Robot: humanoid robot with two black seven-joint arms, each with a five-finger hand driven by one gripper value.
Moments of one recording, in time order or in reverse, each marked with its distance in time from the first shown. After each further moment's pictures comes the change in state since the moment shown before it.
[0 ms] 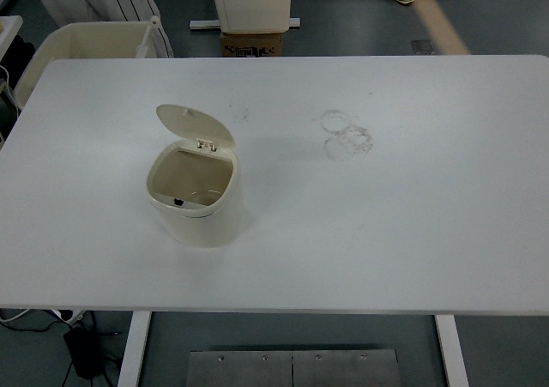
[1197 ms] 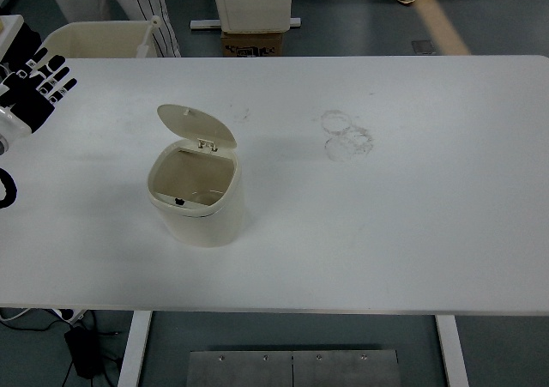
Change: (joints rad) left arm 0.443 -0.129 -0.168 0.173 -0.091 0.026 -0.166; right arm -0.013 0.000 -0.001 -0.005 0.002 0.000 0.000
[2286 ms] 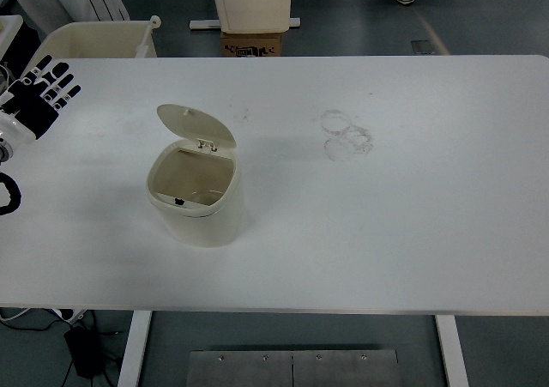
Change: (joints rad) left arm 0.017 -0.011 -0.014 0.000 0.002 0.000 0.000; right arm 0.002 0.000 0.000 -0.001 0.000 0.000 0.000
